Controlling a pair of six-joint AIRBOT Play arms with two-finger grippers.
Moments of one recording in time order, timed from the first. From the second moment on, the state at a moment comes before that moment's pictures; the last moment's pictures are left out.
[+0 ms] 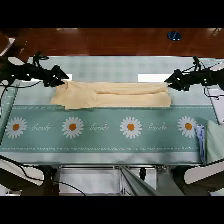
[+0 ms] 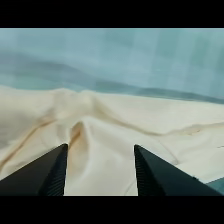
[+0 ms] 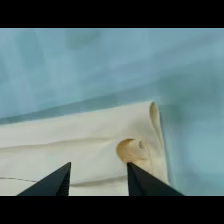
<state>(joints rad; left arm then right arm) 0.21 -1.79 1.49 0.83 -1.15 -1.38 -0.33 -1.77 1.41 -0.81 1.11 1.36</state>
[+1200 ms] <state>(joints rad) -0.01 -1.38 0.95 0.61 -0.88 -1.19 -0.33 -1.47 1.21 -0.88 1.29 1.27</state>
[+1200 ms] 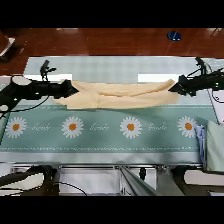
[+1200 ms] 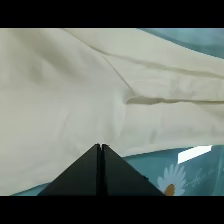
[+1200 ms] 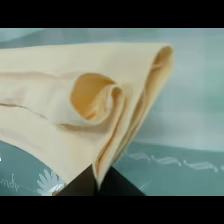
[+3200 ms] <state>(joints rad) -0.11 -0.78 0.89 1.08 -1.01 -1.54 0.41 -1.52 1.45 -0.67 0.97 1.34</state>
